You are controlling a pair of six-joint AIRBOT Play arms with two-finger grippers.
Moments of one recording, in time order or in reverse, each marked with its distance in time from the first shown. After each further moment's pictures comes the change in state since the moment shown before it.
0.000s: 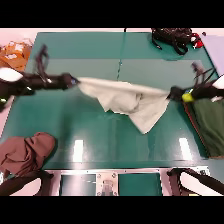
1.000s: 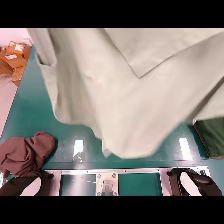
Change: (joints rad) left arm 0.027 0.187 0.889 0.123 -0.181 -0.040; right arm -0.019 0.352 0.732 -0.015 -0.042 -0.036
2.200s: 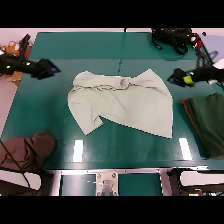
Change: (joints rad) left arm 0.244 -0.668 -0.406 0.113 -0.192 -0.014; right arm -0.089 -0.685 -0.515 0.176 0.048 -0.127
